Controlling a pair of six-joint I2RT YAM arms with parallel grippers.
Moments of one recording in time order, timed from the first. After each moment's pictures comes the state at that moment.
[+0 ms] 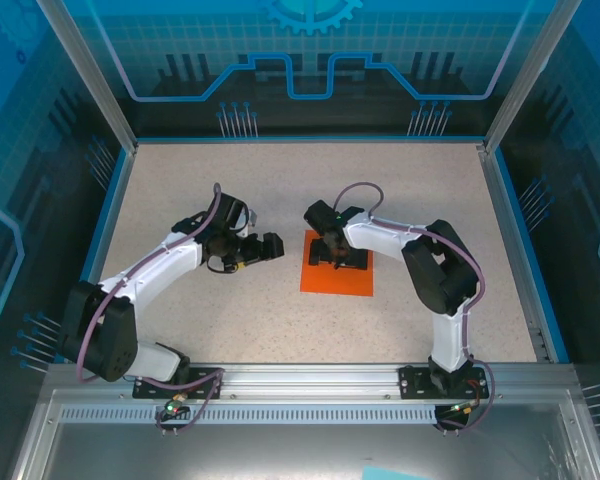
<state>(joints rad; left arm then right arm) -0.36 1.41 0.95 -0.63 0.35 -0.59 0.68 1.96 1.32 -0.78 0.17 0.81</state>
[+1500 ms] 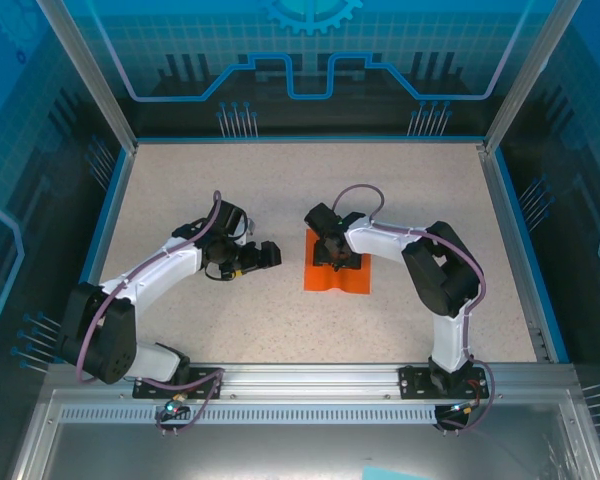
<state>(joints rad) -0.35 1.40 0.89 -0.63 0.35 -0.58 0.68 1.94 1.26 -0.67 0.18 0.77</state>
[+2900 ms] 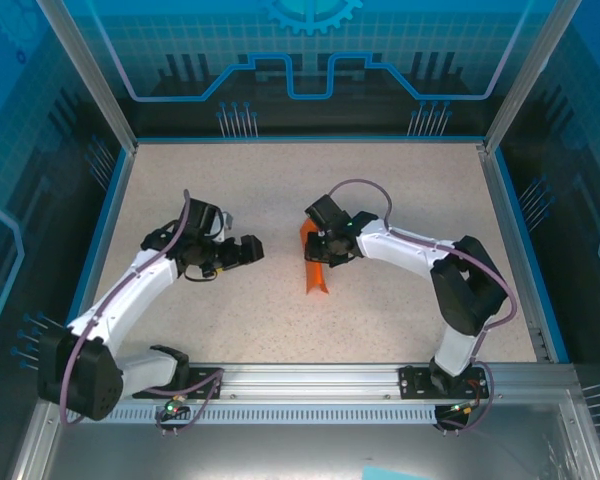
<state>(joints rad) -0.25 1.18 0.90 -0.76 0.33 -0.56 0.72 1.76 1.22 -0.55 -0.07 0.77</state>
